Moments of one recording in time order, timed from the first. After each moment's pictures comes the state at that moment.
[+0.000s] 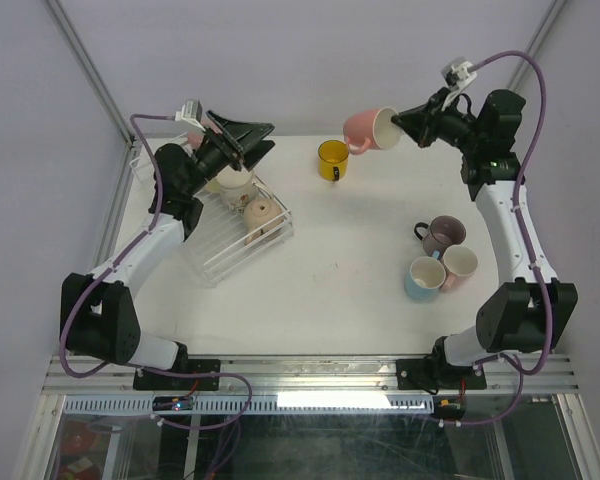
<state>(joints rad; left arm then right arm) -0.26 1.41 1.03 0.66 0.54 -1.38 0.00 1.46 1.43 -0.08 -0.85 -0.01</state>
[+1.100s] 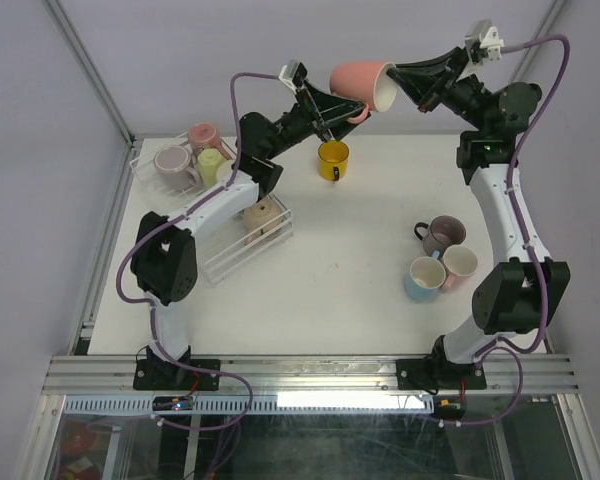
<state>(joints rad) -0.59 1.93 1.67 0.90 0.59 -1.71 0.03 1.58 1.59 0.65 -0.98 0.41</state>
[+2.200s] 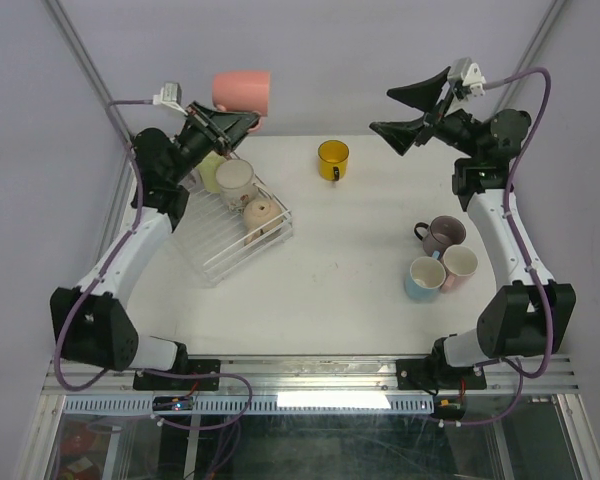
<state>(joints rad) -0.23 1.43 1.17 0.61 0.56 -1.40 0.04 1.45 1.35 0.67 -1.04 0.34</state>
